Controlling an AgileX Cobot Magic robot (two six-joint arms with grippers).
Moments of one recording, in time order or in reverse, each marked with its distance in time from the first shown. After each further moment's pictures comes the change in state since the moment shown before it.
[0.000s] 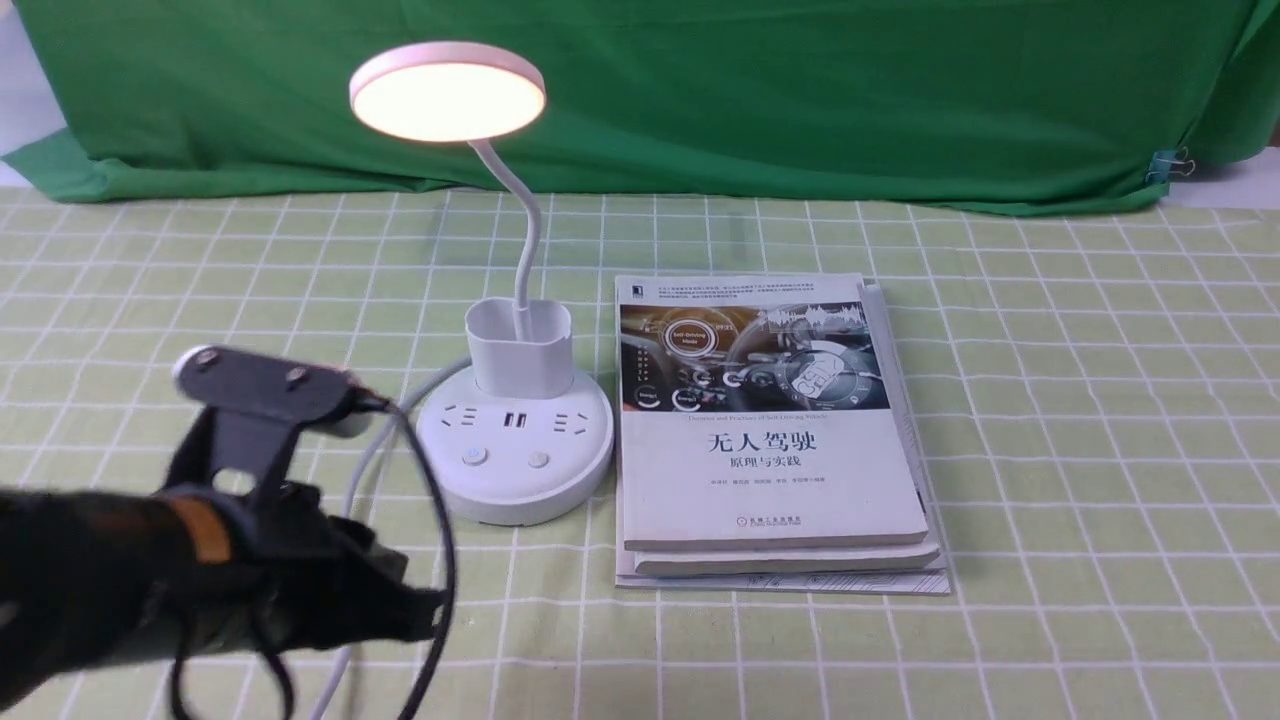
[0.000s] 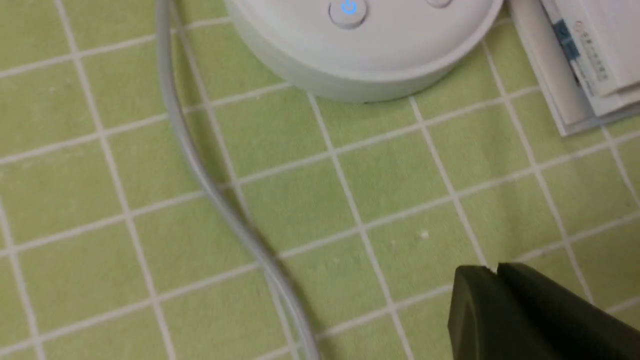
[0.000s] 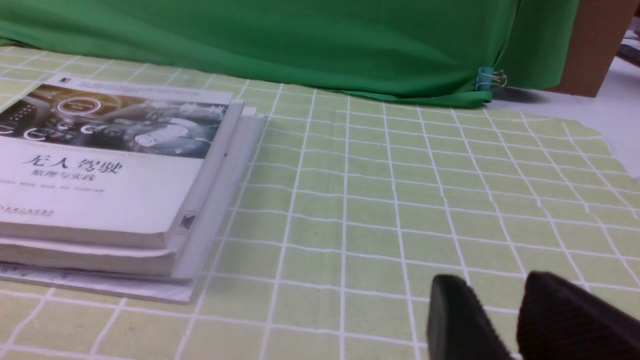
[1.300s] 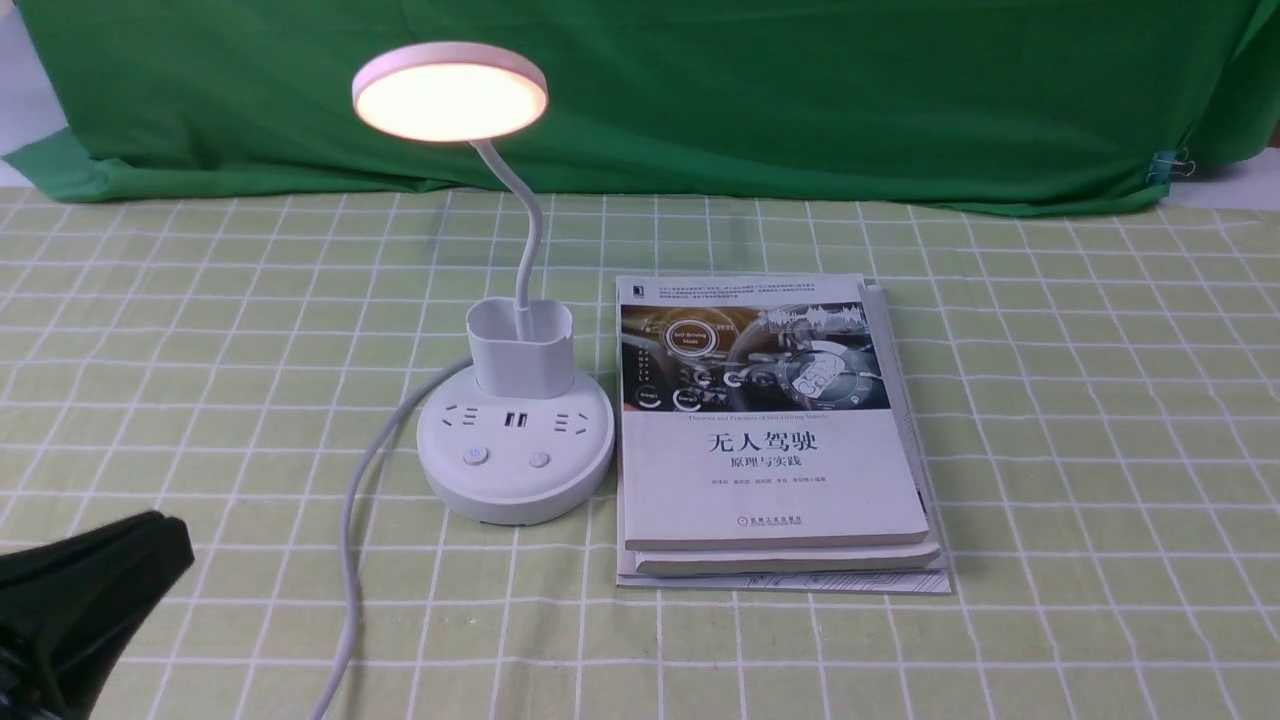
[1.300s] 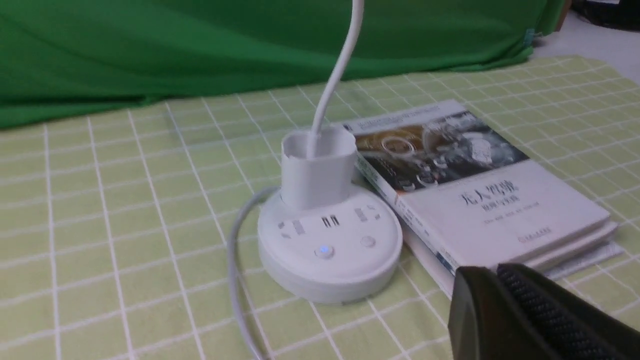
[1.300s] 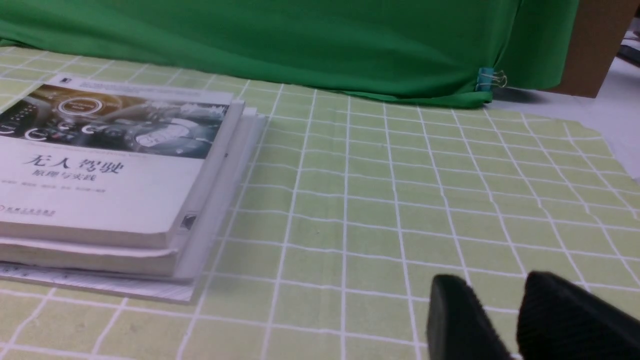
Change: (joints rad) right arm 0.000 0.000 0.000 0.000 0.000 0.000; left arm 0.000 -0.774 0.220 0.145 -0.102 -0.029
